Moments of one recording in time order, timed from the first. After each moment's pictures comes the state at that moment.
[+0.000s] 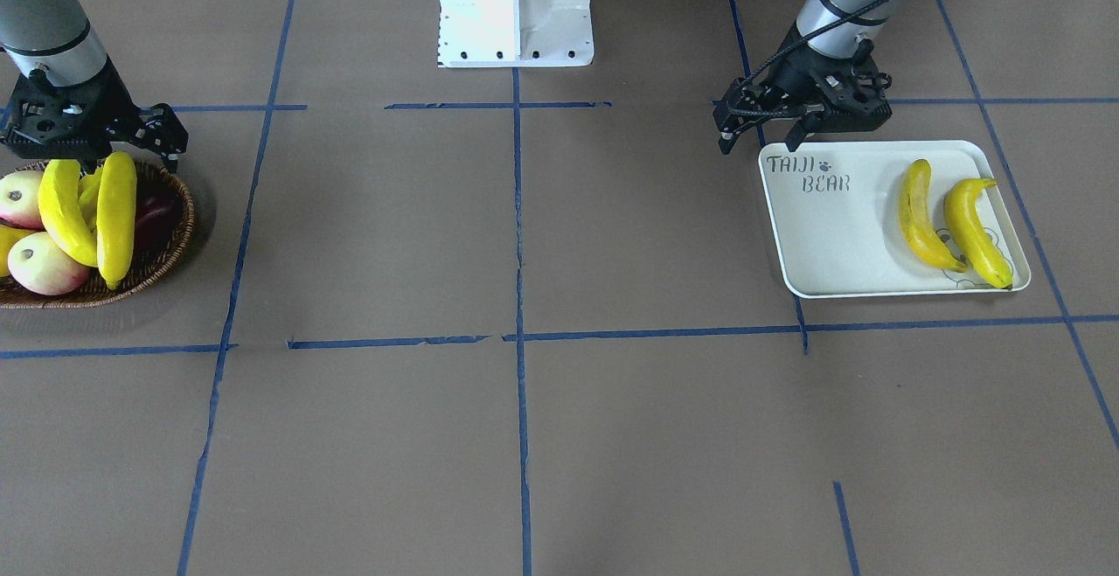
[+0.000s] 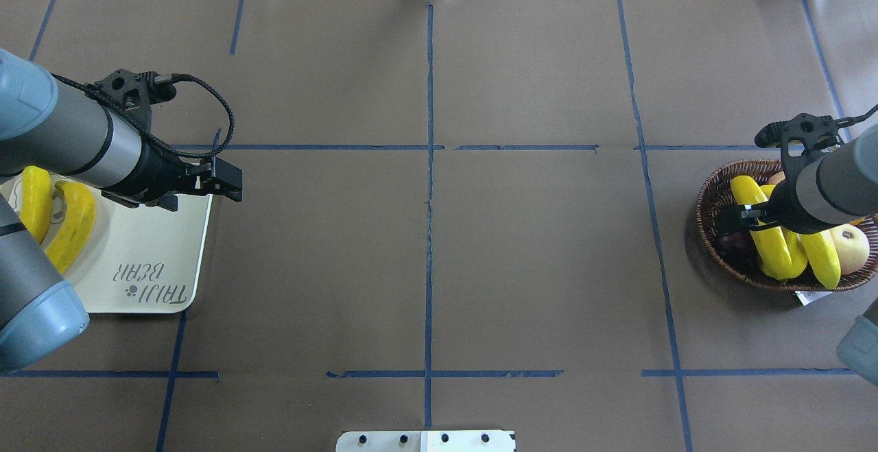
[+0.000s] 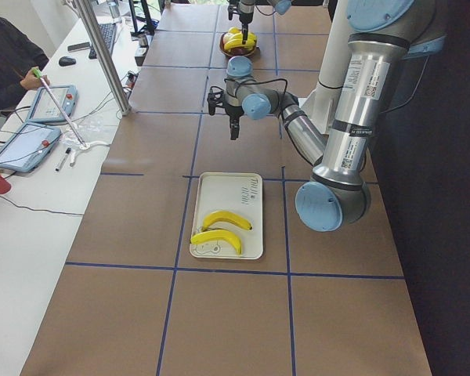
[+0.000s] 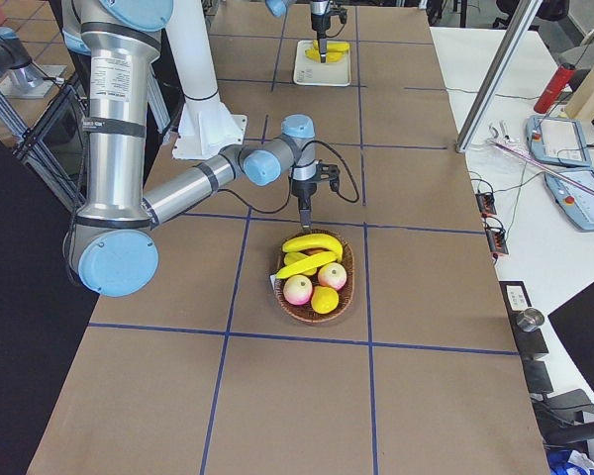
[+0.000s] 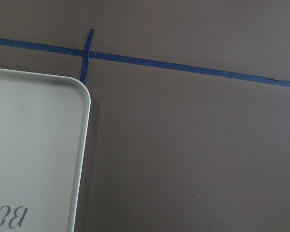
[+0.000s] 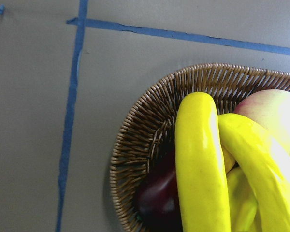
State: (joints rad) left arm -0.75 -1.82 -2.09 -1.64 -2.05 -1.20; right arm 0.79 -1.66 2.10 -1.51 1.91 0.81
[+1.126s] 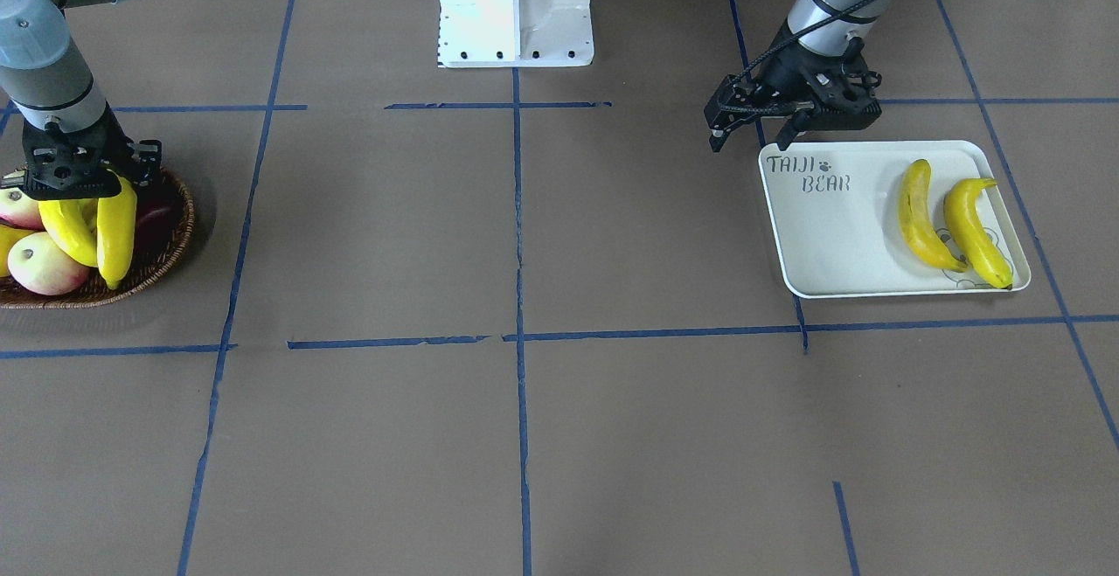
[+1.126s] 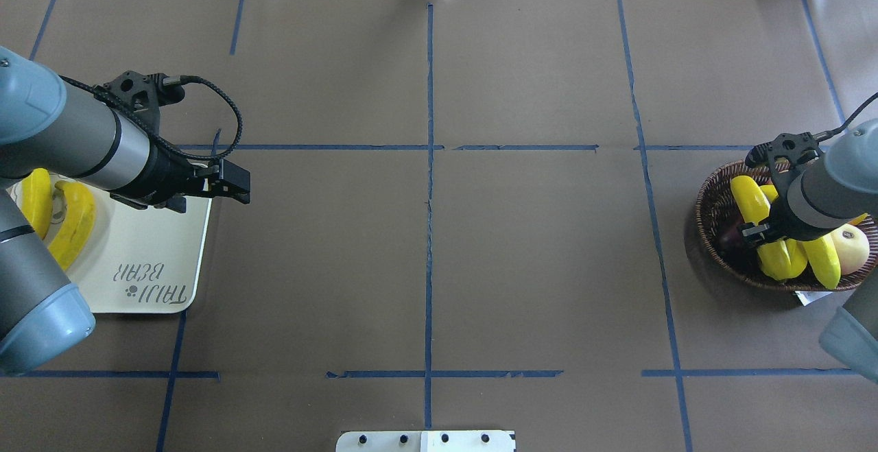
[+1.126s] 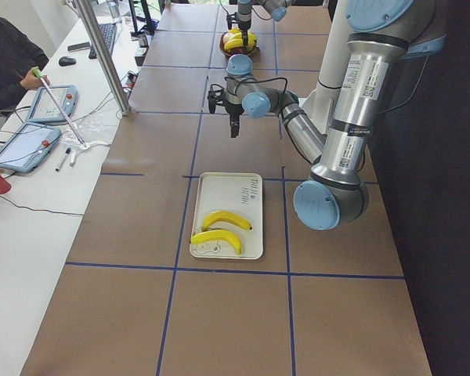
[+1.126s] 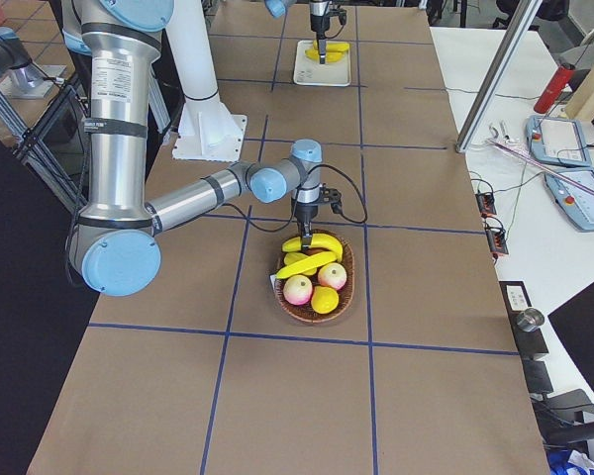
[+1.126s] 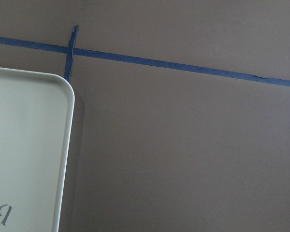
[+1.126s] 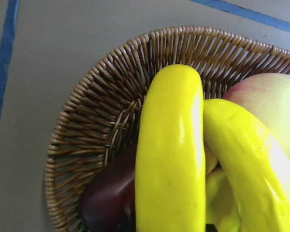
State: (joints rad) left arm -0.74 -1.83 -2.09 -1.65 -2.05 -1.20; right arm 0.79 -1.65 1.99 -1.52 1.93 0.67
